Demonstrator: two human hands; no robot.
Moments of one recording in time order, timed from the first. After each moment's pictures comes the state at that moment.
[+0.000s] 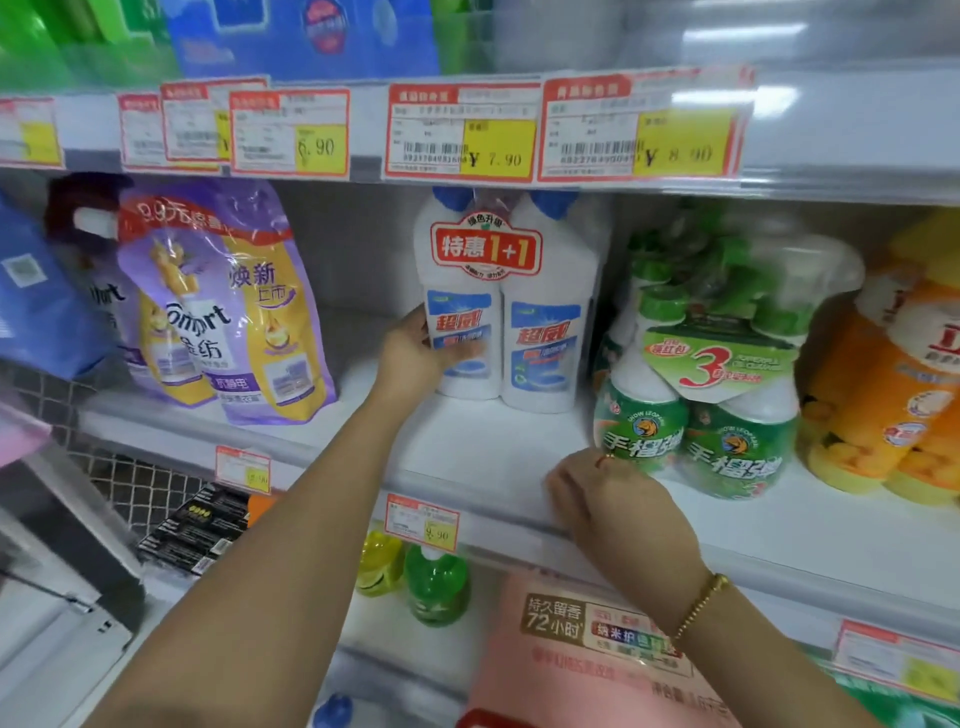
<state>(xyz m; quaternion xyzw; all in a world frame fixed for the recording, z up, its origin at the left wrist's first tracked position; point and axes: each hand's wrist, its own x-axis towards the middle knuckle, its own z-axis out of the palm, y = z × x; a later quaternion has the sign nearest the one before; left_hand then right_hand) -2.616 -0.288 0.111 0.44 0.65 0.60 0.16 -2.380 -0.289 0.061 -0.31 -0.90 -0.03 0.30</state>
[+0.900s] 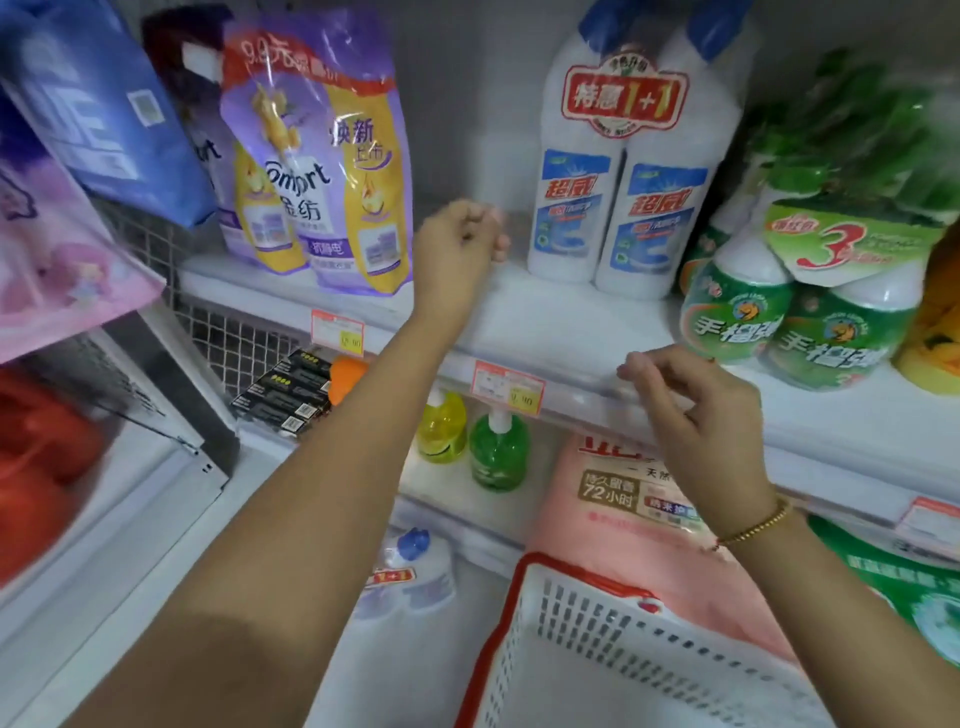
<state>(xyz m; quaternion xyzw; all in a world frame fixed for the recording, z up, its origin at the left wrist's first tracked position) -2.618 -0.358 0.110 0.39 0.67 0.63 0.07 -2.380 -0.345 0.068 -0.29 -0.82 0.24 0.43</state>
